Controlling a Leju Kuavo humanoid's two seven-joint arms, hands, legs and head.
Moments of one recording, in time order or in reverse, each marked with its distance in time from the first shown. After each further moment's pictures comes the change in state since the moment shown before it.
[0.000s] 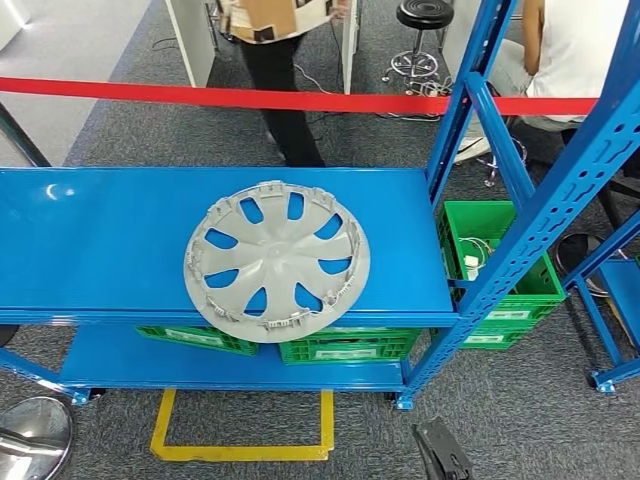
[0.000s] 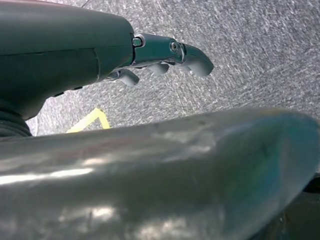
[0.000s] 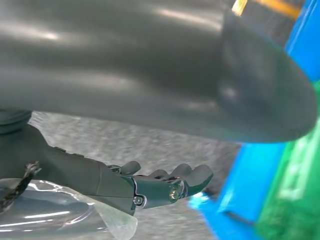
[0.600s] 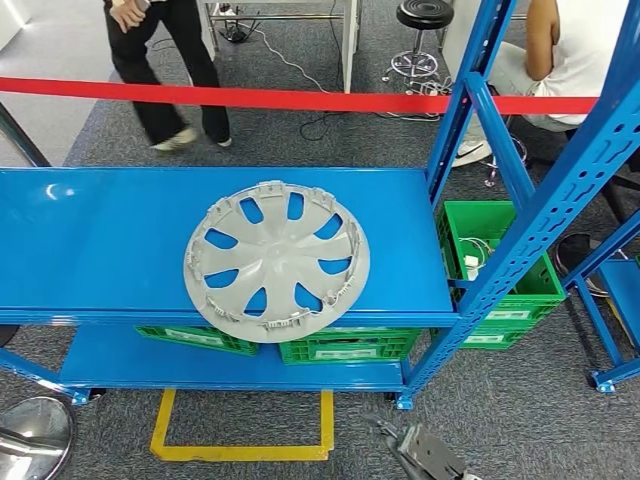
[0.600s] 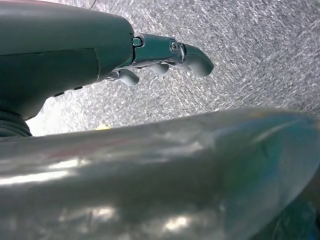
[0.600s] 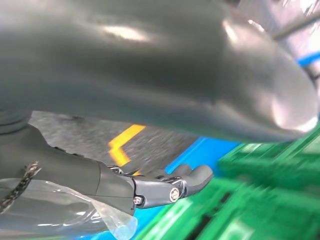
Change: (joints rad) left arm -0.016 0.002 -0.041 0.013 -0.107 -0.038 0.014; right arm 0.019 -0.254 0.342 -0.469 -0.117 0.171 -0.098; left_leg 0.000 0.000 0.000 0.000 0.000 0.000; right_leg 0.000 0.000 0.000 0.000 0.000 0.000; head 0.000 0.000
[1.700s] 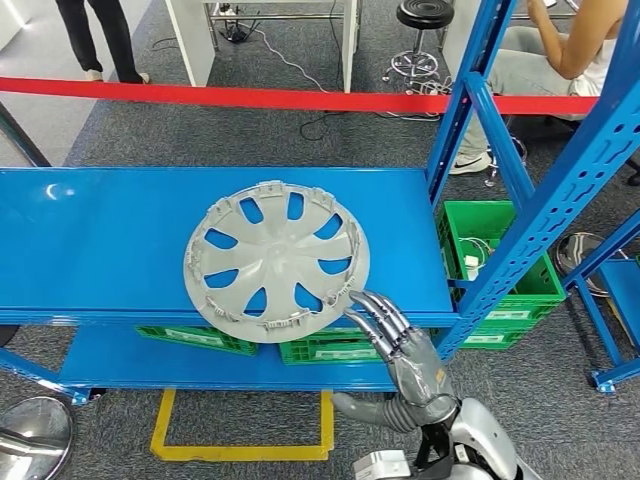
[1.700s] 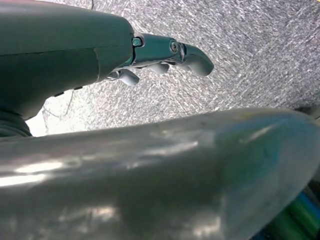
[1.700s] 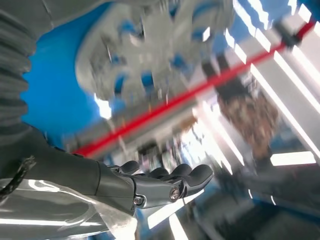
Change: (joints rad) left arm -0.023 0.002 -0.069 0.000 -0.064 -0.047 0.024; right arm -0.177 0.037 0.029 -0.438 0.888 -0.624 -0.020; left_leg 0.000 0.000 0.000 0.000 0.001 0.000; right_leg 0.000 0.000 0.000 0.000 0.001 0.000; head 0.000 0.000
